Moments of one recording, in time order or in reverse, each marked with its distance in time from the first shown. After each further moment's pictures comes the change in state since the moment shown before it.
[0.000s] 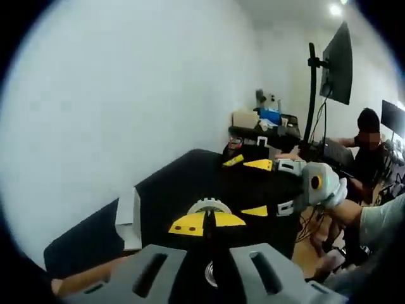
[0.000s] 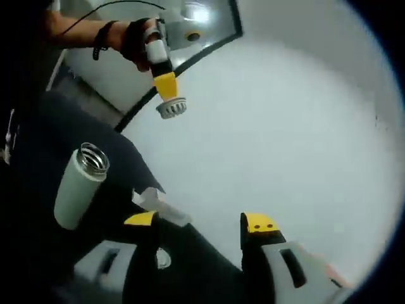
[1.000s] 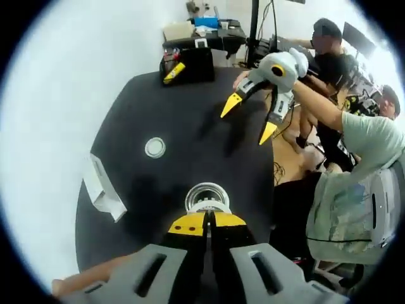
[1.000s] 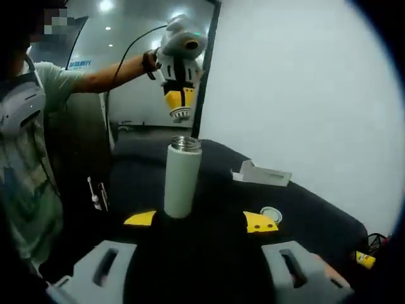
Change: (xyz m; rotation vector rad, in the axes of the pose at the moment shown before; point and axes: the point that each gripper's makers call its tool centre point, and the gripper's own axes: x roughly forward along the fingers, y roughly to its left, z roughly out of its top) left arm 0.008 -0.033 -0.093 0.391 0.616 -0.313; right arm -0.076 0.096 -0.033 0.425 0.095 0.585
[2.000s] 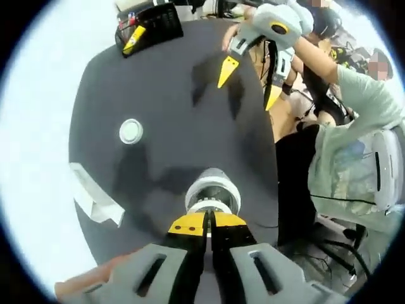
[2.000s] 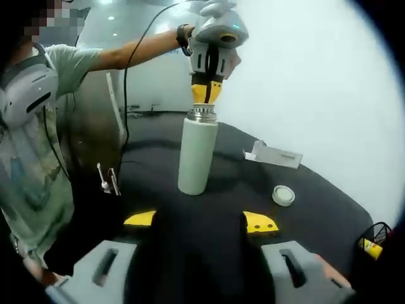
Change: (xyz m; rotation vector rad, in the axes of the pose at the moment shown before) left arm 0.040 0.004 -0.006 0.198 0.294 -0.102; right arm -0.009 0.011 -0.036 0.024 0.082 0.051
